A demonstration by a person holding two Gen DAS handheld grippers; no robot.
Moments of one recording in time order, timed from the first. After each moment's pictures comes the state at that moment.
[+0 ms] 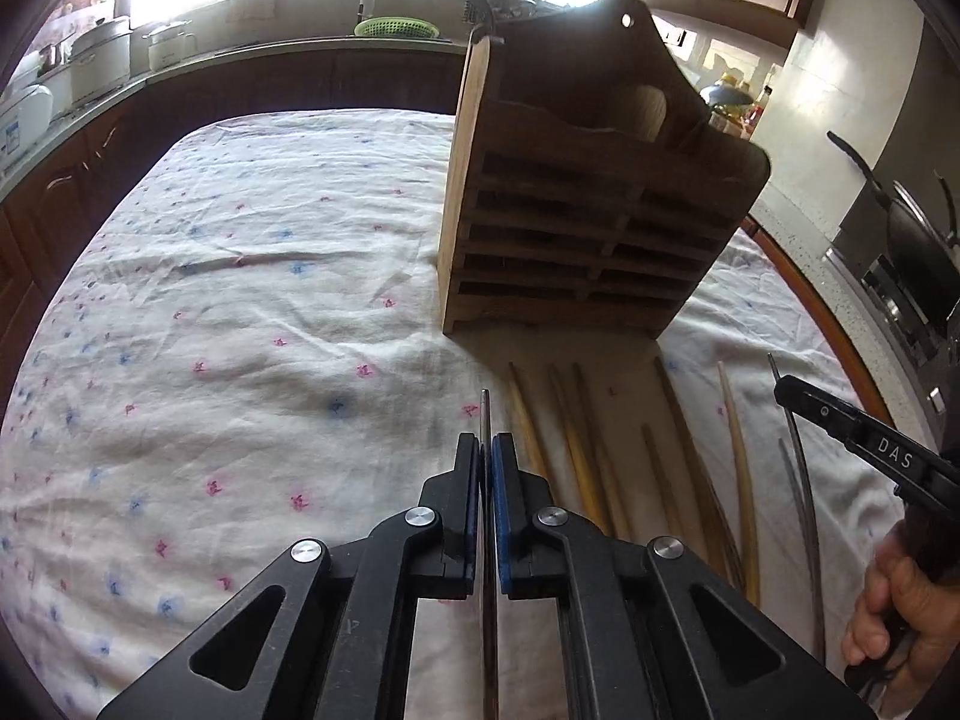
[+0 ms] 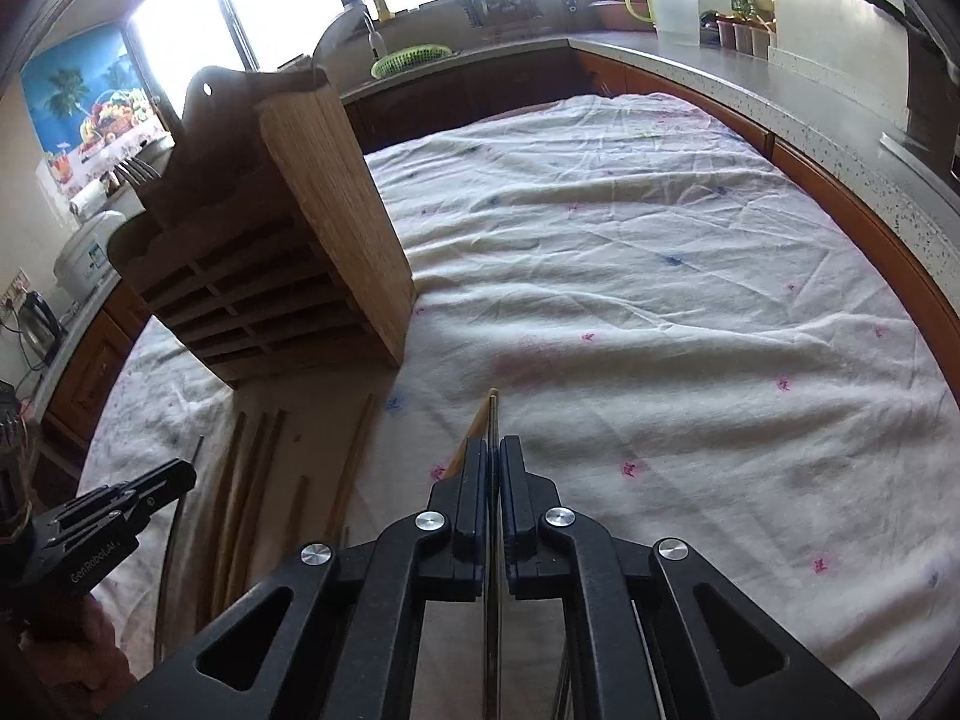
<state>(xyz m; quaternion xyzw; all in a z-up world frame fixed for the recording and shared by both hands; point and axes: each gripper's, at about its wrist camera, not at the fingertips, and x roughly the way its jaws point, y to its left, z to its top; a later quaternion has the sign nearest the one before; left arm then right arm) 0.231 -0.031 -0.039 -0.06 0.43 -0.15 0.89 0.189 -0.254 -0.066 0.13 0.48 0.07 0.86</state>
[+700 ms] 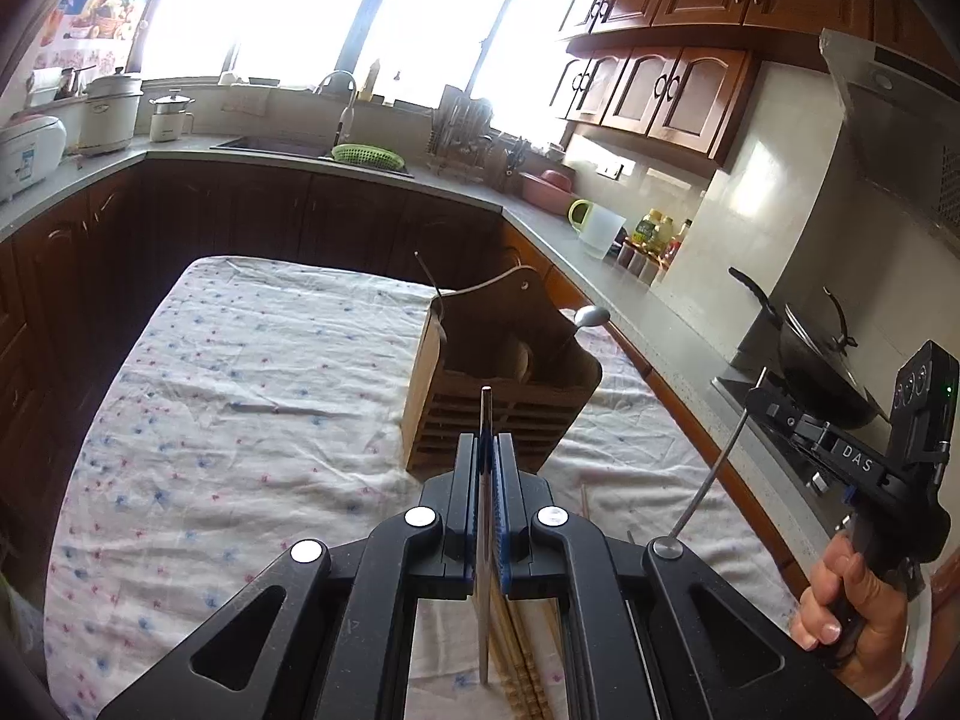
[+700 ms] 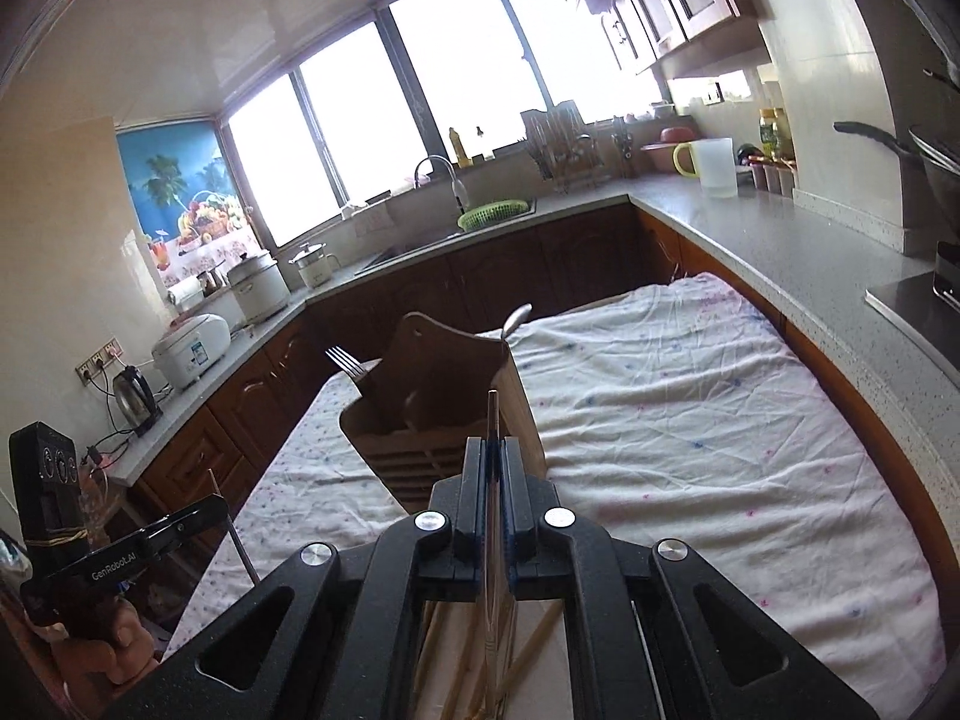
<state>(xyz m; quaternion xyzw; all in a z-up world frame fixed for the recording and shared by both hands) 0.129 0.046 0.076 -0.13 0.29 -0.20 0.93 0.144 -0.255 0.078 0.16 0.32 0.12 0.93</state>
